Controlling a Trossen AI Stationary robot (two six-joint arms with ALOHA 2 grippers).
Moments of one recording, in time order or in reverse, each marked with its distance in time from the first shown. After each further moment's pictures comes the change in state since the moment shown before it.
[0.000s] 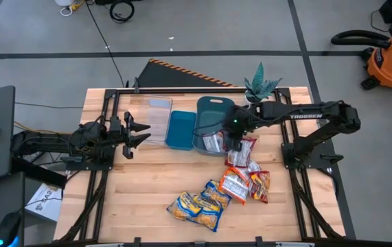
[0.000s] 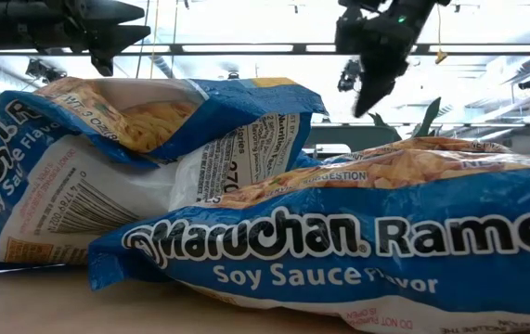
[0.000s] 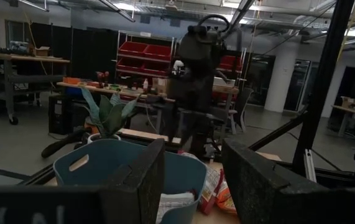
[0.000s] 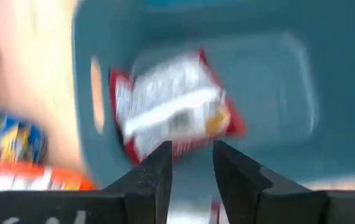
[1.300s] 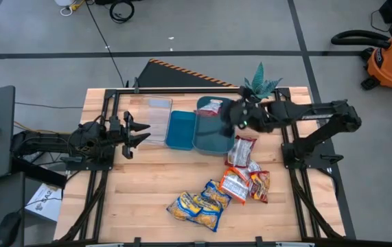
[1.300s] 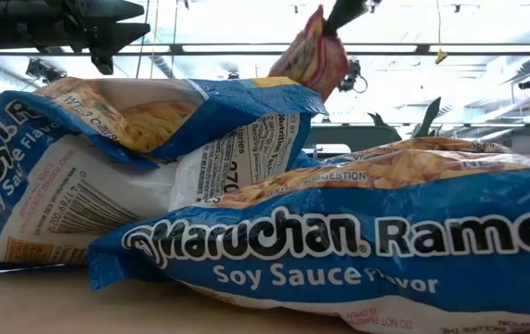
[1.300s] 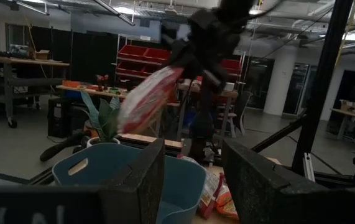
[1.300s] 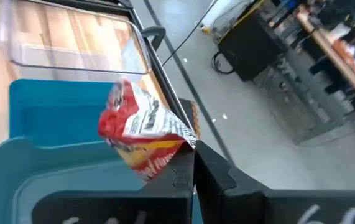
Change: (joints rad) left arm 0.000 -0.001 0.000 0.015 0.000 0.000; right arm 0.155 0.003 0.246 0.139 0.658 -0.186
